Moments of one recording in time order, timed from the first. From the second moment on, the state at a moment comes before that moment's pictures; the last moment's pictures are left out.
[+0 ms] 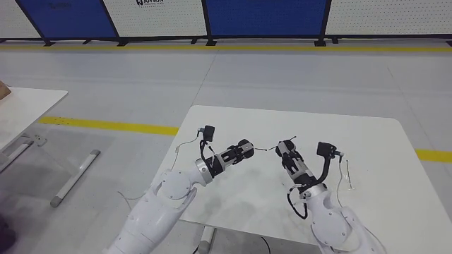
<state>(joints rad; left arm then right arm) 1.40 -1.14 -1.24 -1.60 -0.14 -0.24 -0.48 -1.37 -1.29 0.99 -1.66 -0.41 -0.06 0.00</state>
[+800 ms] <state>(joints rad) 1.40 -1.14 -1.24 -1.60 -0.14 -0.24 -0.48 -1.34 -1.32 0.96 -1.61 -0.43 -0.05 0.03</state>
